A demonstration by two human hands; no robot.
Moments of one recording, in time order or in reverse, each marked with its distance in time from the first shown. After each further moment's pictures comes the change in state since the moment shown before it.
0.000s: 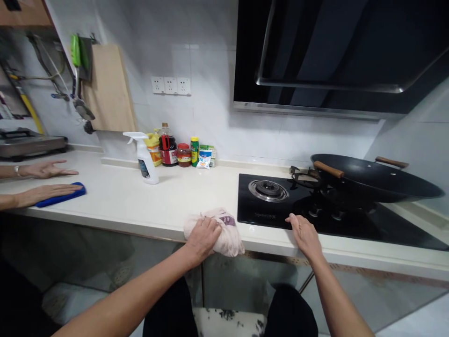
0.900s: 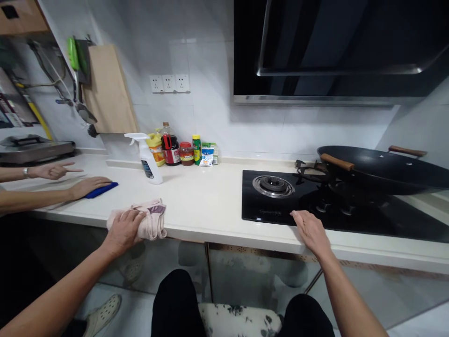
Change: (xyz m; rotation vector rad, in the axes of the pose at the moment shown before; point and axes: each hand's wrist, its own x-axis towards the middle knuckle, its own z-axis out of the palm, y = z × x) left_hand -0.162 -0.221 0.017 0.276 -0.063 -0.314; right_hand 0.002 0.011 0.007 -0.136 -0.056 -0.073
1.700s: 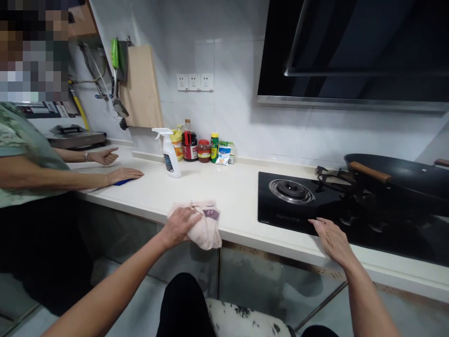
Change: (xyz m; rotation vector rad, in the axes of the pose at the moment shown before) left_hand 0.027 0.096 0.000 -0.299 0.363 0.369; right_hand 0.002 0.035 0.015 -0.016 -0.056 -0.001
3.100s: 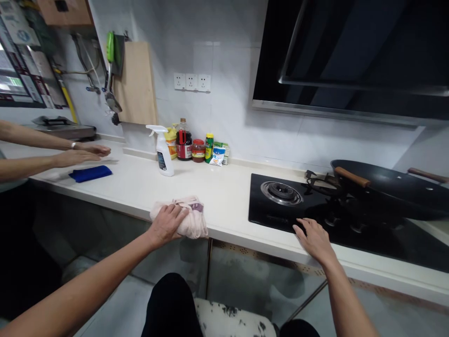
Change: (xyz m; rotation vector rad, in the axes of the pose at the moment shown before) left_hand 0.021 0.014 -0.032 0.036 -0.333 -0.294; right_hand 0.001 -0.018 0.003 -0.220 -0.002 0.009
